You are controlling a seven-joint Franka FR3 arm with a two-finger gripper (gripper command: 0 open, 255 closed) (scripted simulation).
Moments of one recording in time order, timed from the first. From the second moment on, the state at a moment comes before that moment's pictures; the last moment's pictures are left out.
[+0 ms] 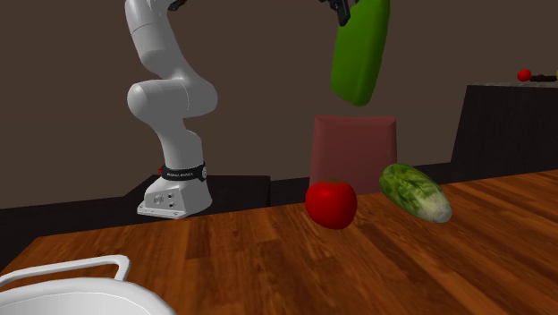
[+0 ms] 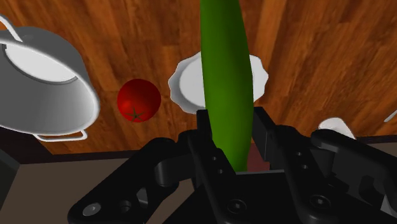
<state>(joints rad) -0.63 -0.45 0.12 -2.14 -0.34 2.06 0.89</state>
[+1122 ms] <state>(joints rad) -0.71 -0.72 -0.23 -2.36 -0.38 2.12 0.49</state>
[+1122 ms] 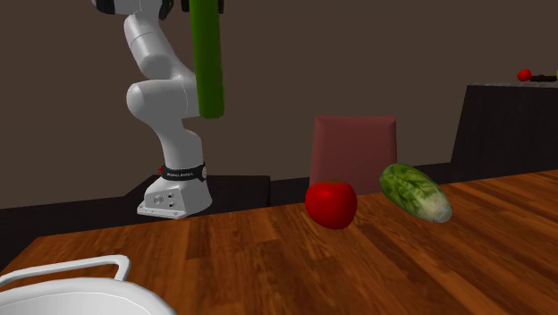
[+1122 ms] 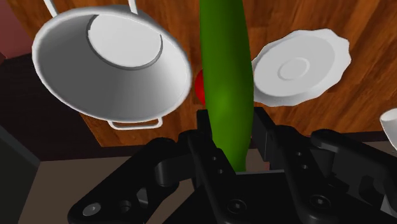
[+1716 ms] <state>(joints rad) -0.75 -0.76 -0.41 -2.35 -0.41 2.14 0.29</state>
